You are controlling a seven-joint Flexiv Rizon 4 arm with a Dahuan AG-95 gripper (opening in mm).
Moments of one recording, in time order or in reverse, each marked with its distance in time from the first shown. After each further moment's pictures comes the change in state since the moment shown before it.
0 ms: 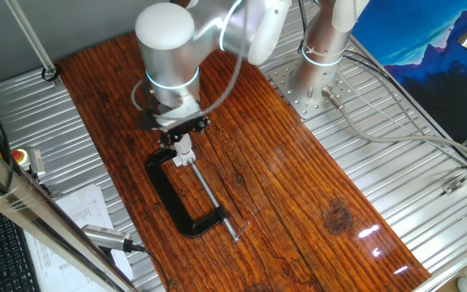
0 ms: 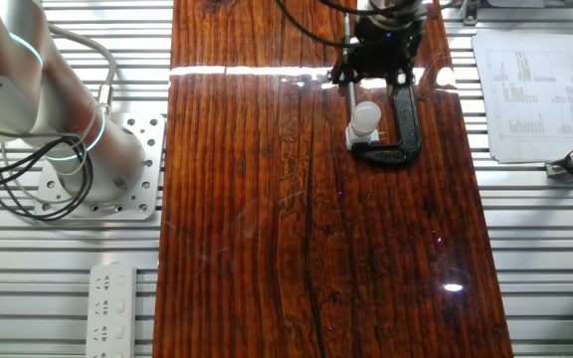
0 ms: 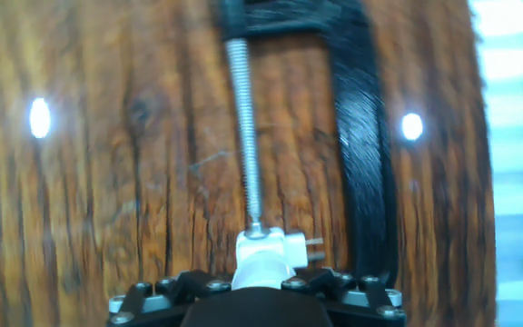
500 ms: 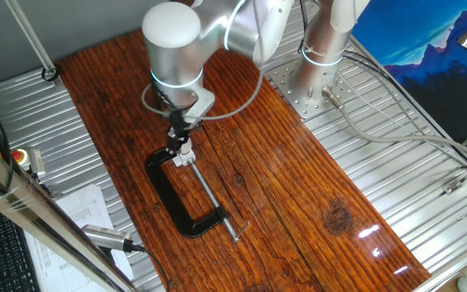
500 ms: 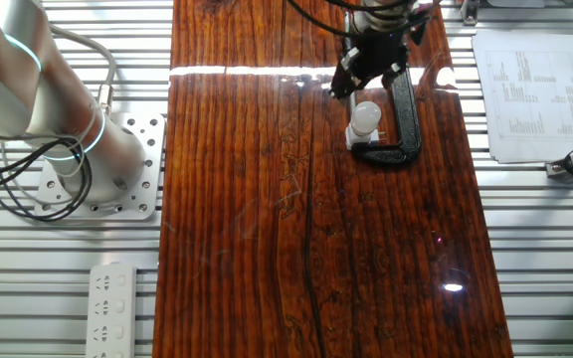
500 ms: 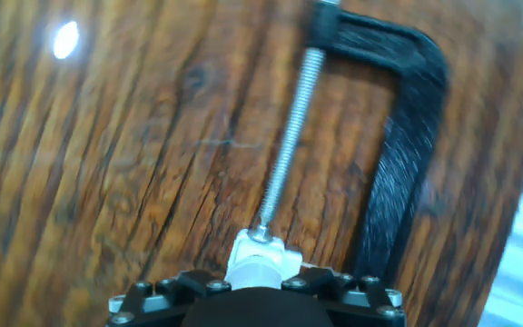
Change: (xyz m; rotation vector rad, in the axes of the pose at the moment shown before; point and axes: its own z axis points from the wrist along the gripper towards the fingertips) arm 0.001 0.004 0.005 0.023 -0.005 -0.409
